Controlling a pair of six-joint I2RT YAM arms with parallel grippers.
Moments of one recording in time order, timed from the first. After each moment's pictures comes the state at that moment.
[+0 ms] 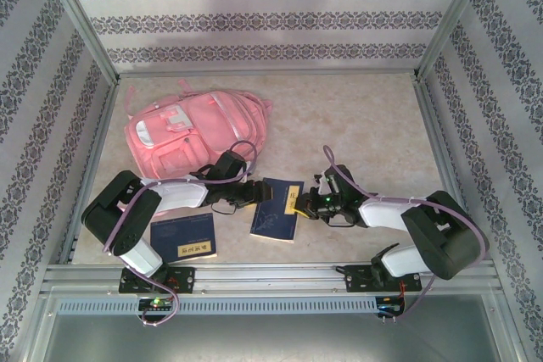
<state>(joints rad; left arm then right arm) -0.62 1.62 0.69 0.00 0.47 -0.82 0.51 1.40 0.33 0.24 -0.63 1.07</state>
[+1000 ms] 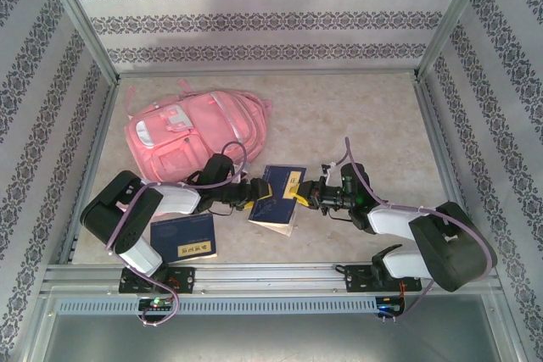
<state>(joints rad) -0.56 1.62 0.54 0.36 0.67 -1.00 0.43 1.32 0.25 0.58 -0.78 1.33</state>
